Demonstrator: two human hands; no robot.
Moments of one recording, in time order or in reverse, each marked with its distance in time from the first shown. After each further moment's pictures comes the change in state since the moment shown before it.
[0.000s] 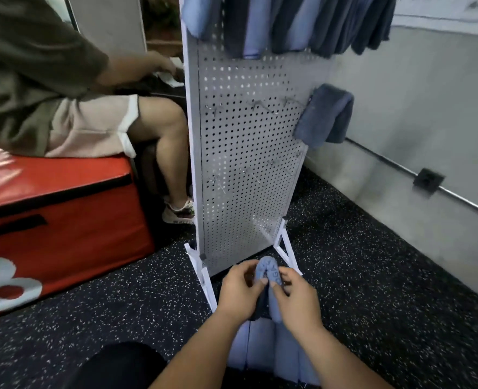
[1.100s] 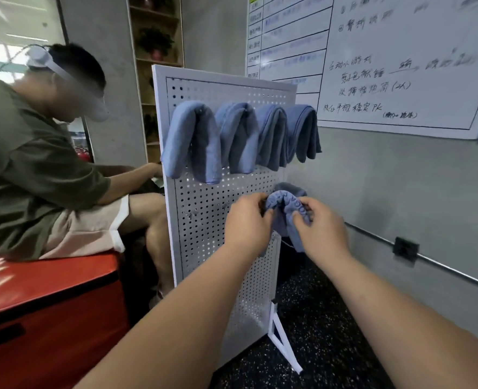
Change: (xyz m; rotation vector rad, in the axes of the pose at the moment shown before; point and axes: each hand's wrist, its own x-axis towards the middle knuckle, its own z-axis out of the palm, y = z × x) left_hand 0.103 0.337 -0.045 0.334 0.304 0.533; right_hand 0.150 -0.212 -0.216 -0.074 0.514 -0.404
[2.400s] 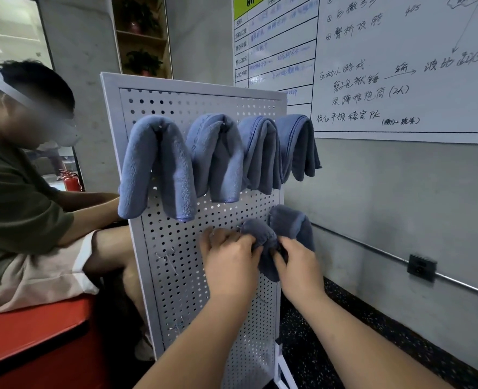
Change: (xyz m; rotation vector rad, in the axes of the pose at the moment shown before) left_hand 0.038 -0.069 0.056 0.581 0.208 0.236; right_hand 0.034 0.064 0.107 -0.035 -0.096 -0.082
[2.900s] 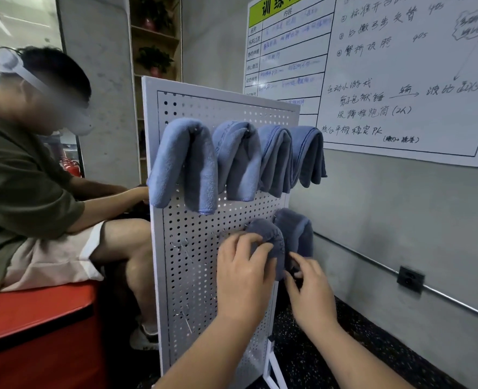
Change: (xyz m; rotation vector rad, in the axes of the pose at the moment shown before) left_hand -0.046 0.007 -0.022 -0.251 0.208 0.103; right_hand -0.057 0.005 -0.022 0.032 0.025 0.064
